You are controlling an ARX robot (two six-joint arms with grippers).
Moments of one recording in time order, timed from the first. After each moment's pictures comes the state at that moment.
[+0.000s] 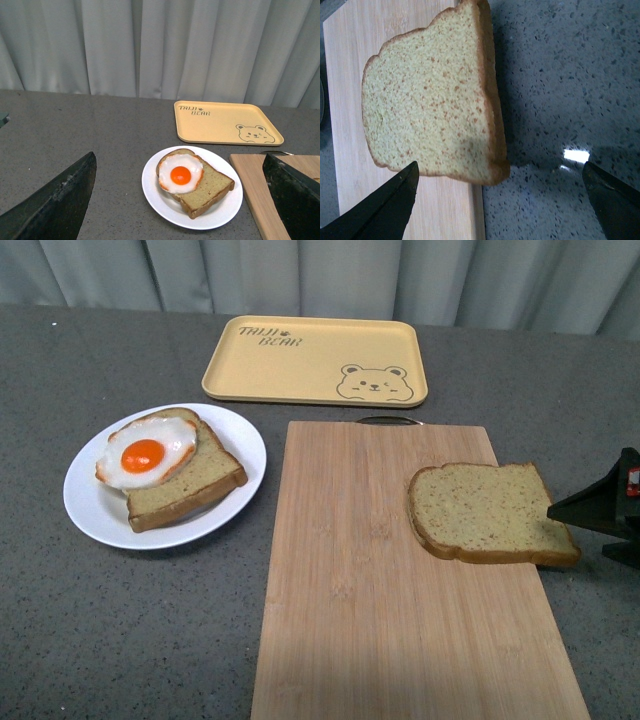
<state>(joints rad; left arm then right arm) 0.00 0.00 0.02 0.00 0.00 -0.01 -0.15 2.03 0.77 0.20 -0.62 0.17</state>
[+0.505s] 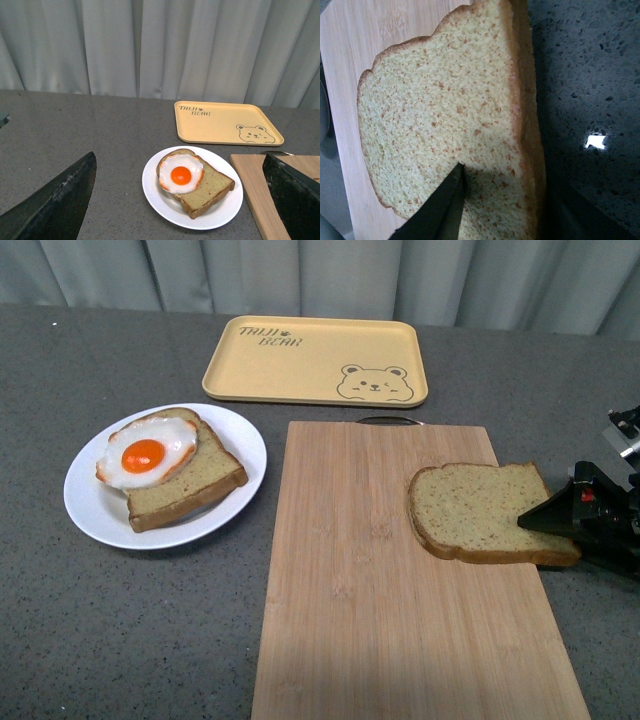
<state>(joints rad) 0.00 0.00 0.02 0.00 0.00 -0.01 -0.08 2.16 0.89 0.16 -0.60 0.26</state>
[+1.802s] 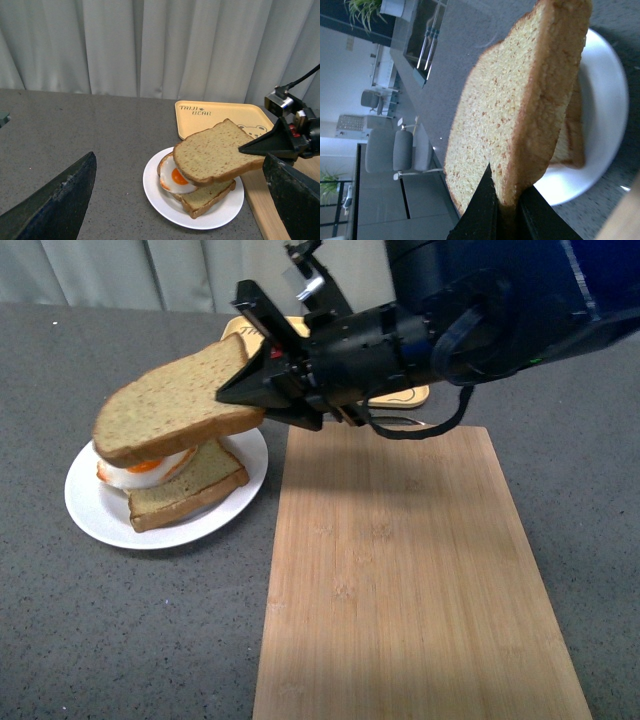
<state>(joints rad) 0.00 0.00 0.02 0.00 0.00 -0.01 0.46 2.30 1.39 0.27 -0.86 0.60</state>
